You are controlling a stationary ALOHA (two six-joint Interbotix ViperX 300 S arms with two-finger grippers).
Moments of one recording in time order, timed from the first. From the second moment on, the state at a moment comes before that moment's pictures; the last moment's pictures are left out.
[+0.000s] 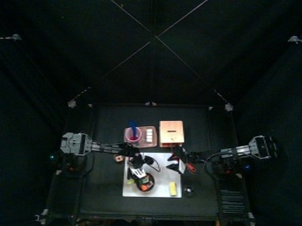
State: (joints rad) left arm 0.03 0.26 0.24 -0.64 1.17 -0.20; right arm 0.04 -0.36 1.01 0.33 -0.04 0.14
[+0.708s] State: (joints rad) left arm 0.02 0.22 0.20 -0.49 1.12 -0.20; right arm 0.05 -0.36 1.01 0.34 -0.04 0.14
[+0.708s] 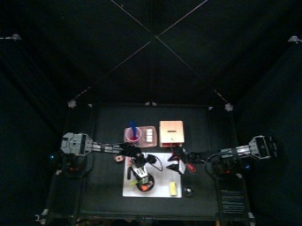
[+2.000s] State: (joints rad) left arm -0.15 -0.34 1.00 -0.04 -0.32 -0.20; right arm 0.08 -0.44 1.02 0.46 -0.03 0.14
